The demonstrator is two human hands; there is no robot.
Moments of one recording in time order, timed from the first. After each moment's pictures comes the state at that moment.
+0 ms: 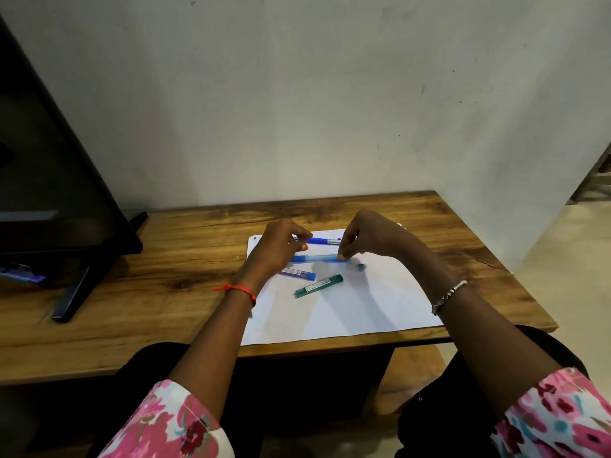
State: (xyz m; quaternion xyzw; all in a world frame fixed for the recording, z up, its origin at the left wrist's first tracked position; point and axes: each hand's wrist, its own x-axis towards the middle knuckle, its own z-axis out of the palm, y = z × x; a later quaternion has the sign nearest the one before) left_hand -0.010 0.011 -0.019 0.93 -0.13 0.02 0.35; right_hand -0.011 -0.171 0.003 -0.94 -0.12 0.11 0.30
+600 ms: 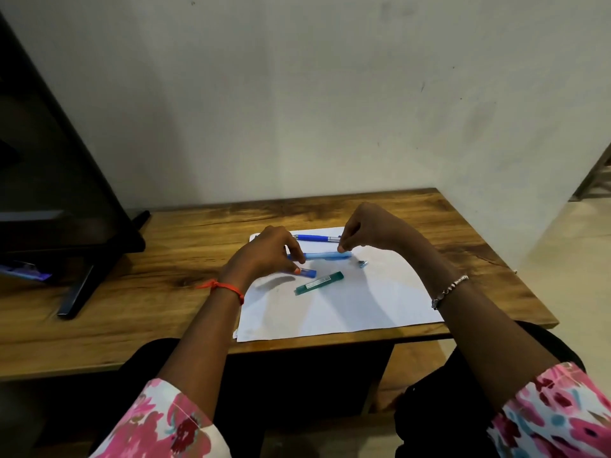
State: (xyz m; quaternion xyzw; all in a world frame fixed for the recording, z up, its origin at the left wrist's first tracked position) left_hand -0.015 0.033 -0.016 0.96 -0.18 -0.09 0.21; right_hand -0.015 -0.170 0.011 -0.94 -0.13 0.09 0.31
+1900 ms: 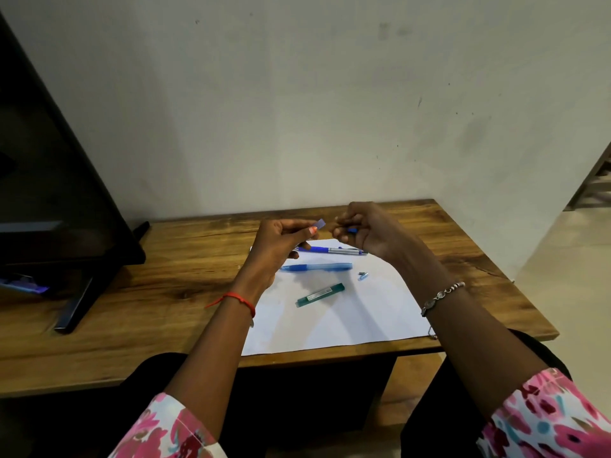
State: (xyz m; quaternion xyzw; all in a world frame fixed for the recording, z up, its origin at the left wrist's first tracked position) left_hand -0.030 0.008 0.006 0.77 -0.04 -0.02 0.64; right_hand -0.004 -0.160 0.013 -0.57 0.10 0.13 0.81
